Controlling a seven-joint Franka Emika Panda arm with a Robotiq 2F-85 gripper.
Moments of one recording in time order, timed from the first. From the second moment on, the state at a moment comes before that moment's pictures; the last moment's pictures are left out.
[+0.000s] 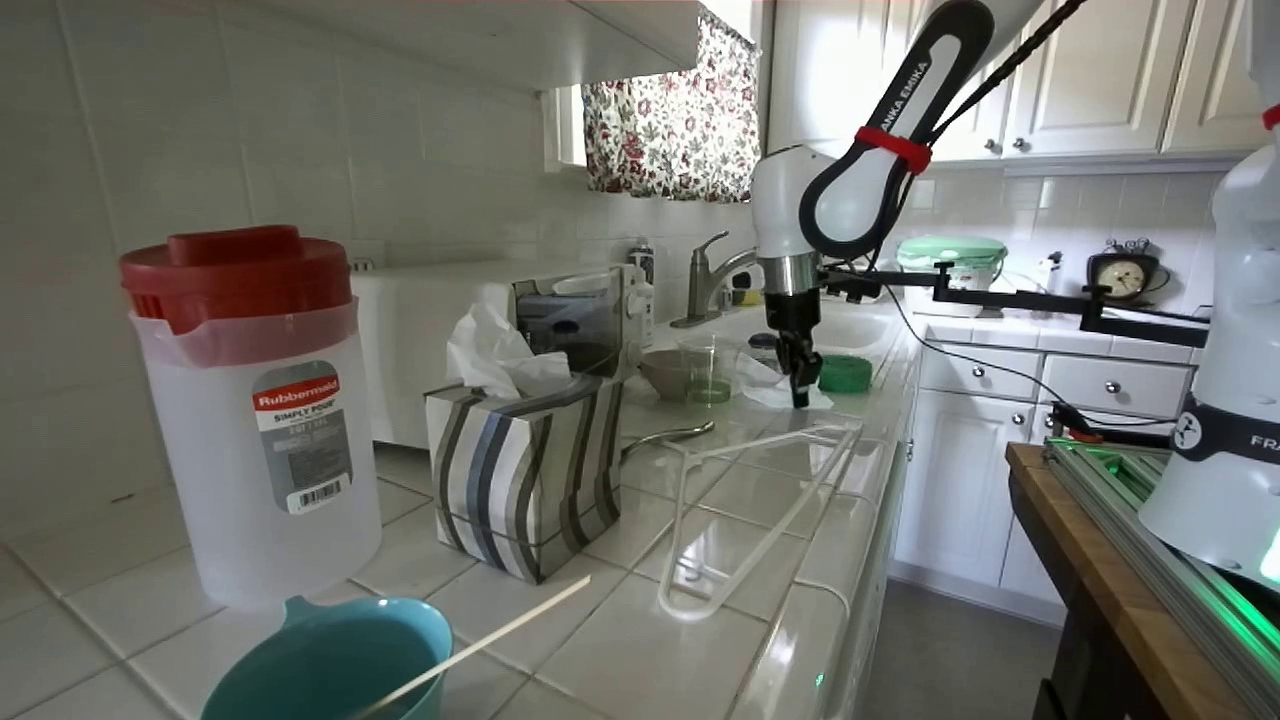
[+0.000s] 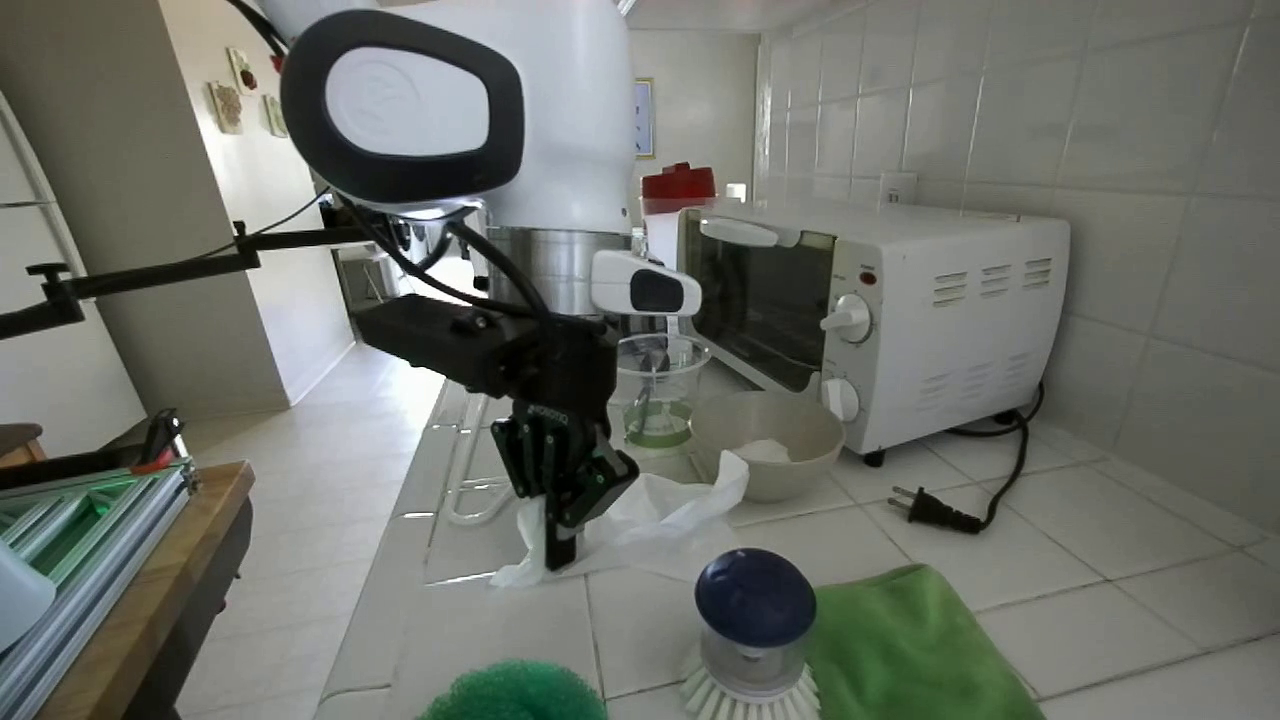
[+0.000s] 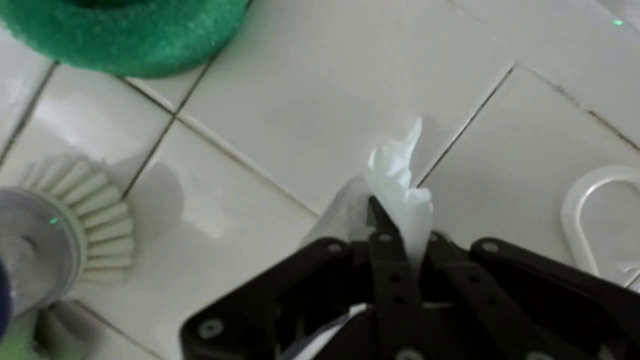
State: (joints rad) arm -0.18 0.20 -0.13 -2.44 -0.22 2.54 -0.56
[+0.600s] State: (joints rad) arm -0.18 0.20 -0.11 -2.45 -0.22 2.59 -0.54
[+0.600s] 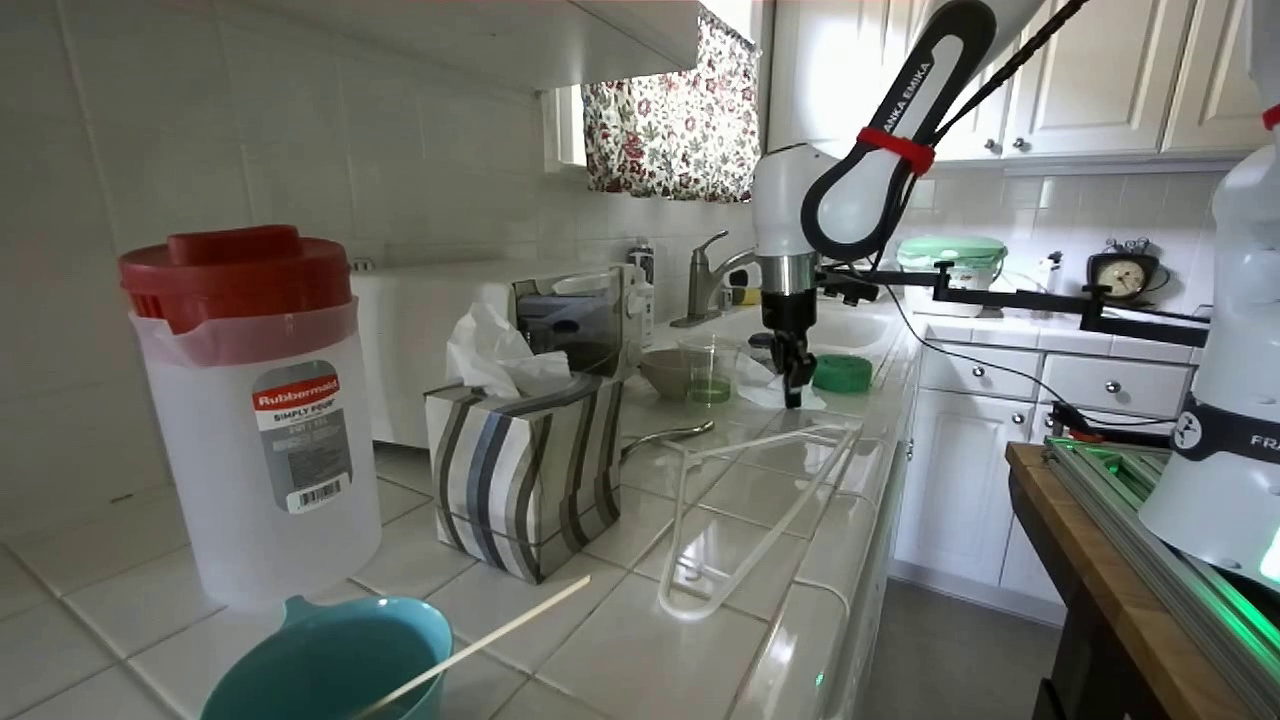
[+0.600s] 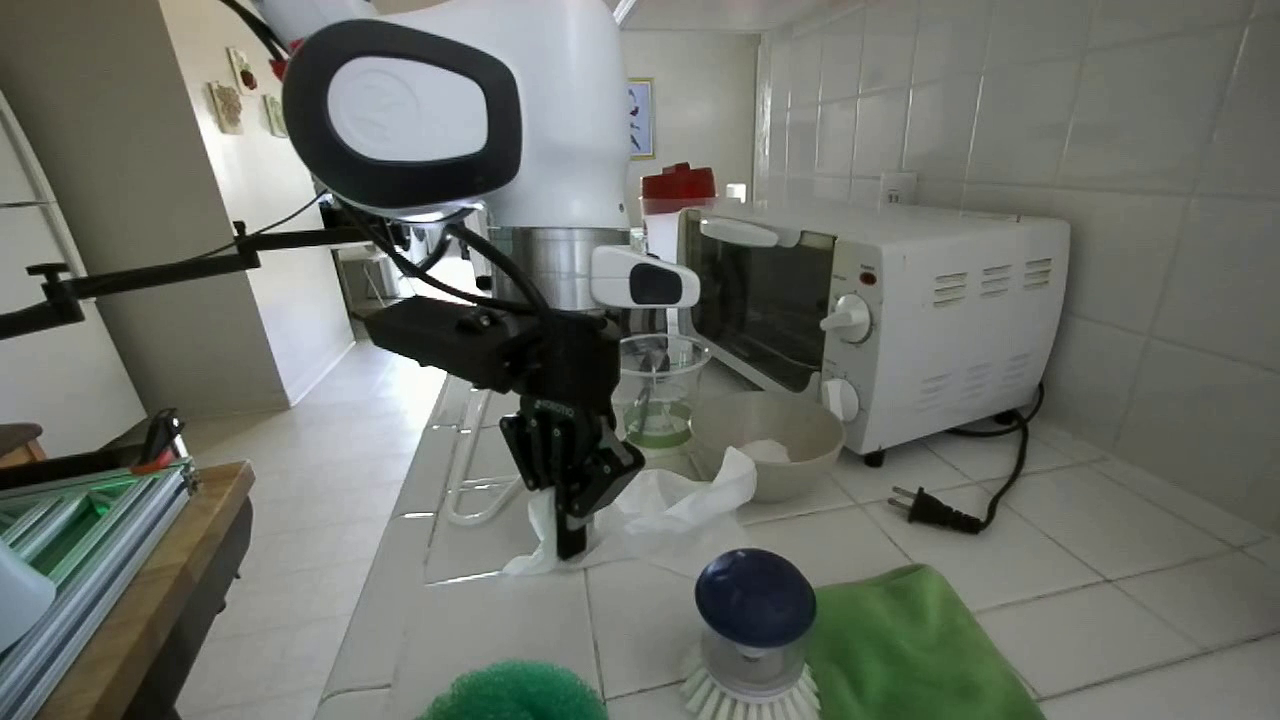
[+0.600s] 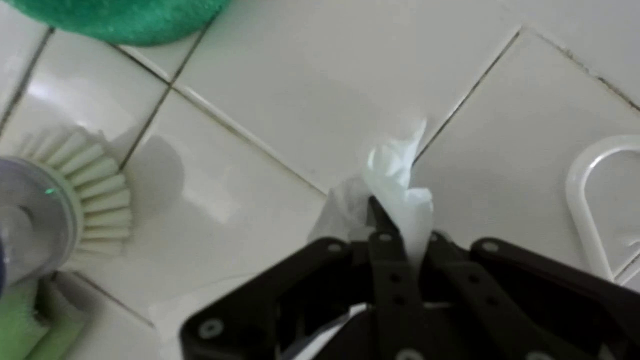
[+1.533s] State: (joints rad) arm -0.17 0.20 -0.11 -2.46 -0.23 2.59 -0.54
